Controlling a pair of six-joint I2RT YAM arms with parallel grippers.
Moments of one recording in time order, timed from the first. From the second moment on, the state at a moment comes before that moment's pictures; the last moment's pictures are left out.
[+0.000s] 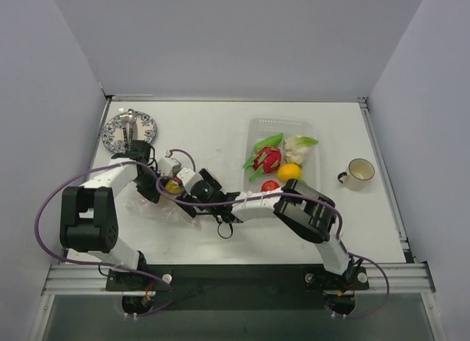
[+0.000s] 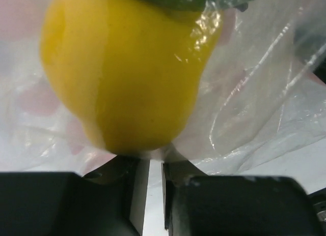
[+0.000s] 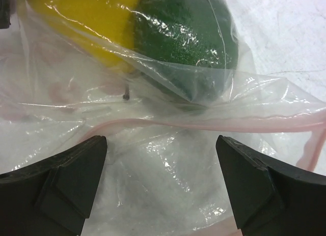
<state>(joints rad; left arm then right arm) -0.05 1.57 0.96 -0.76 0.20 0.61 1.11 2.06 1.18 0.31 0.34 -0.05</state>
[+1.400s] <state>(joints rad) 0.27 1.60 1.08 -0.80 0.33 0.65 1.21 1.91 0.94 0.49 0.25 0.02</state>
